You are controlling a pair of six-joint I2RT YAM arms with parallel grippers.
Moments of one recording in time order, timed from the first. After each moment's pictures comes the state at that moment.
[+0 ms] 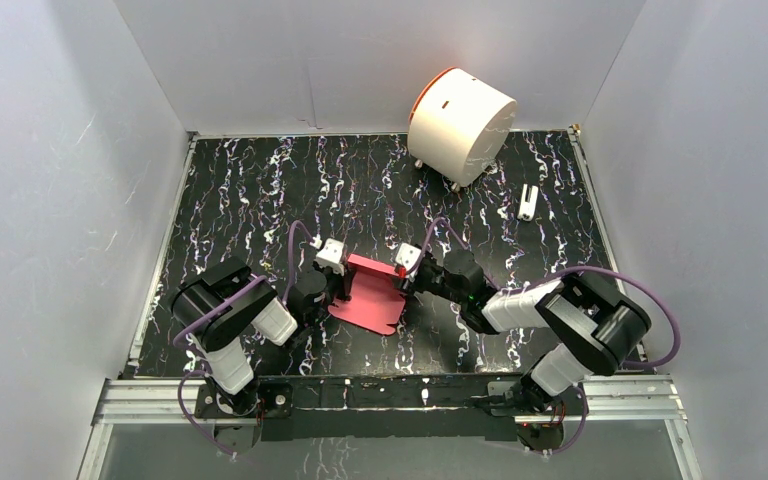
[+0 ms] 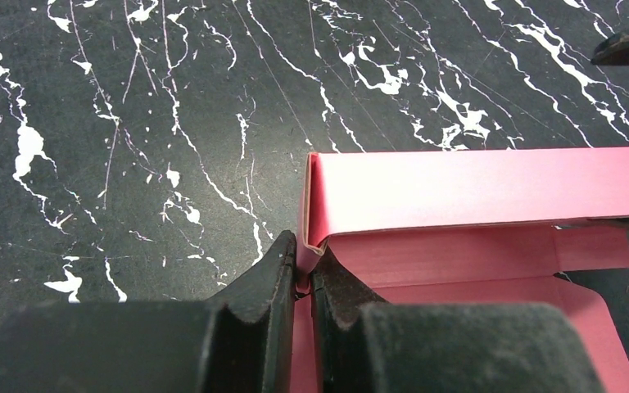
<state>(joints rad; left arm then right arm) -0.73 1.73 0.26 1.20 -0.22 -0.19 0.80 1.52 0.41 0.91 -0.26 -0.46</state>
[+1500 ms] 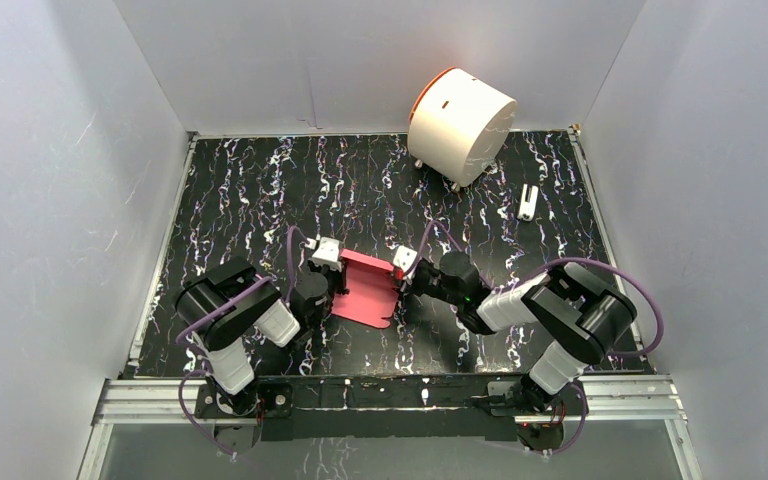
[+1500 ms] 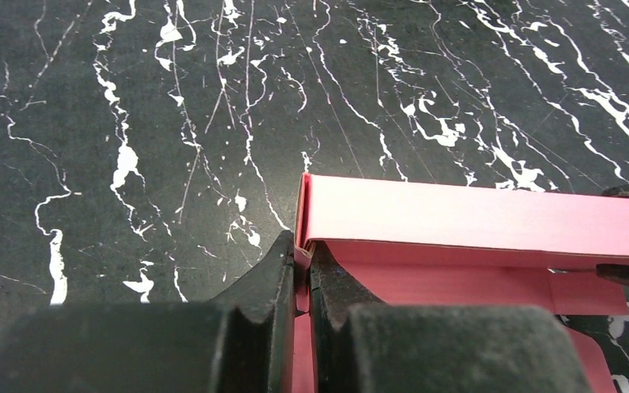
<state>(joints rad) -0.75 1.74 0.26 1.28 -0.42 -0.17 0.80 1.60 0.41 0.97 -0.28 -0.43</state>
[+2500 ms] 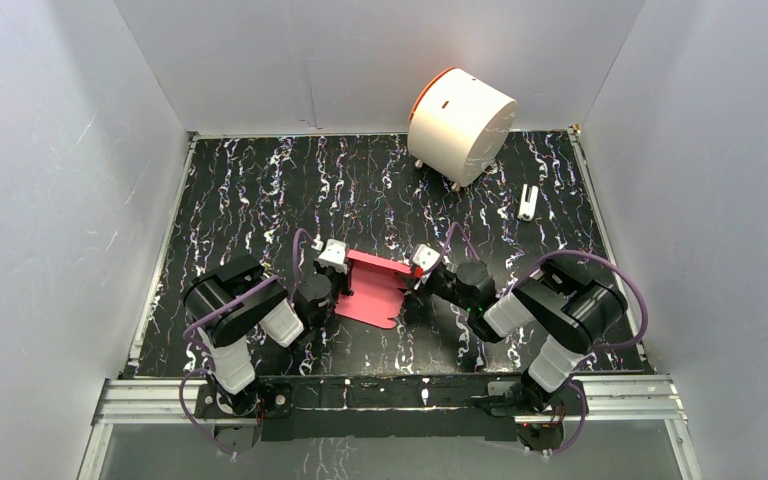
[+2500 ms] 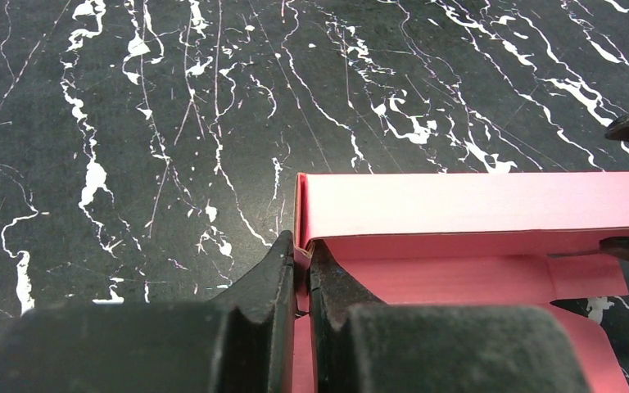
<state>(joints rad) -0.79 1.79 0.27 1.33 -0.41 -0.12 0.74 1.66 0.30 1.24 -0.25 -0.35</state>
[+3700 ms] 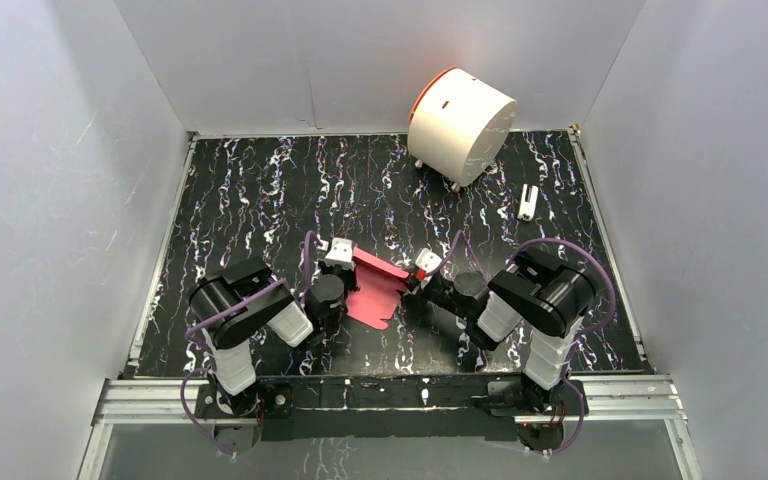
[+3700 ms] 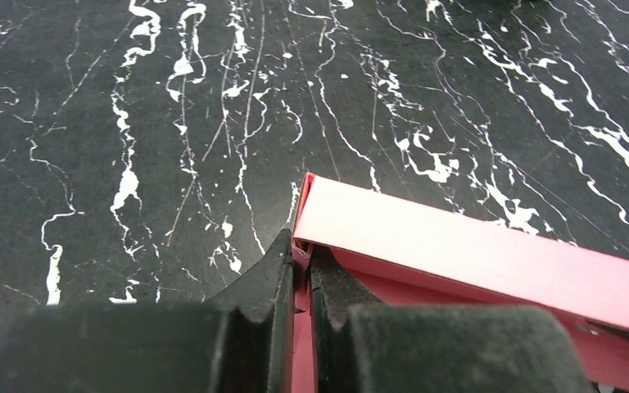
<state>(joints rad) -0.86 1.80 0.34 1.30 -0.61 -0.11 0.78 1.81 0.26 1.47 -0.25 -0.19</state>
